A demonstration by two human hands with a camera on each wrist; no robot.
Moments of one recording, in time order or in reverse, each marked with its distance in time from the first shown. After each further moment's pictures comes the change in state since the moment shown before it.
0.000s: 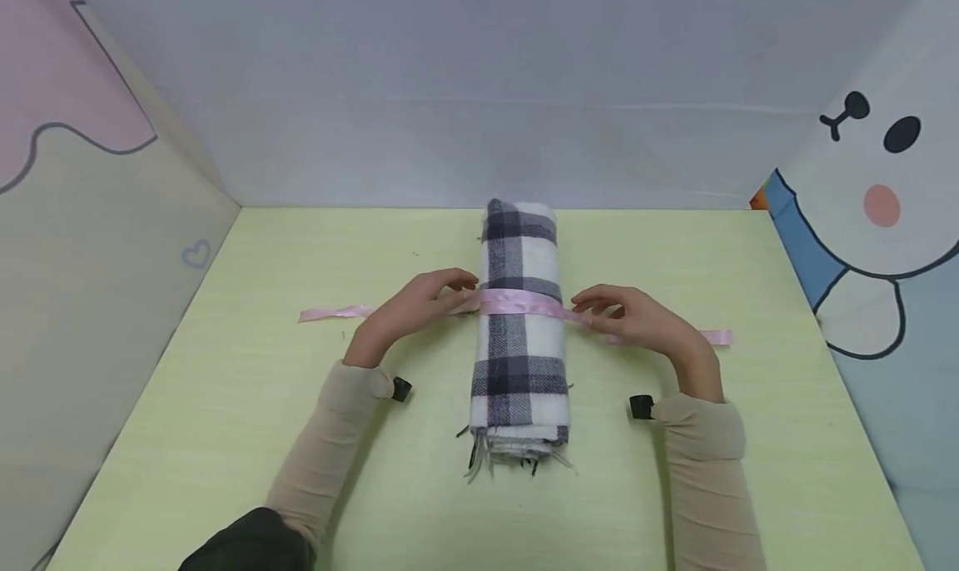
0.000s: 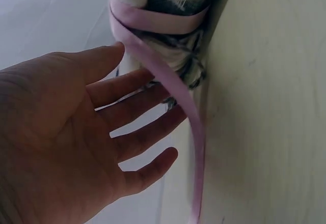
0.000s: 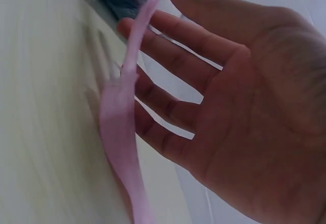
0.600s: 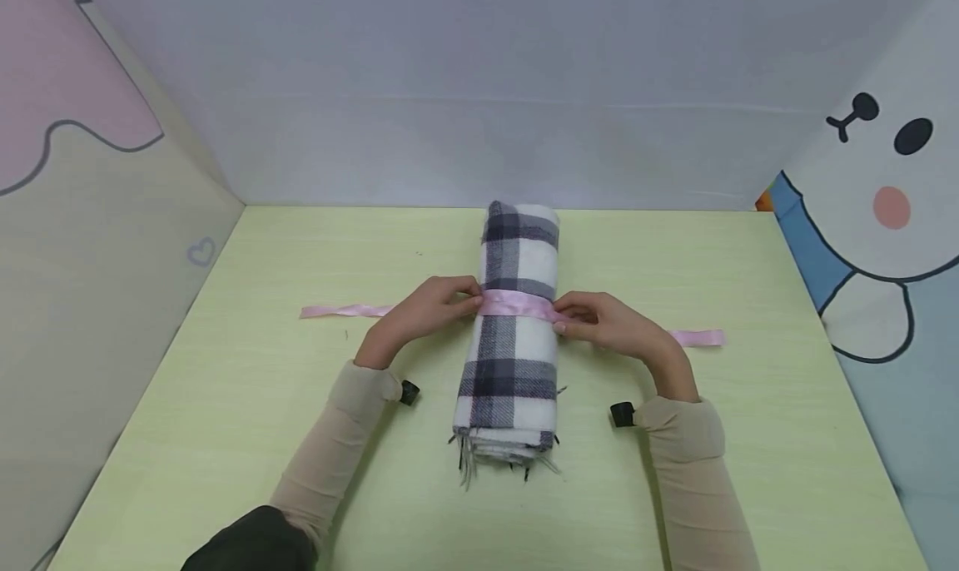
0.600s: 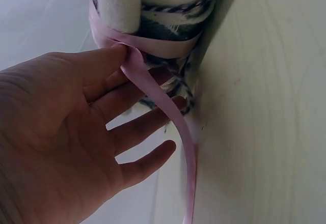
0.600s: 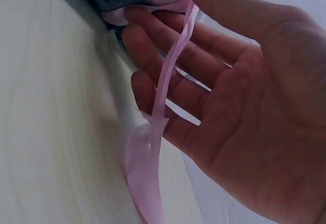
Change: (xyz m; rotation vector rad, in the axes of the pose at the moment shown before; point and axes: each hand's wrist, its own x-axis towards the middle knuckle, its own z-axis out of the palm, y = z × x) left_hand 0.006 0.003 0.014 0.047 0.020 0.074; right_hand 0.022 -0.012 0.023 0.103 -0.068 -0.010
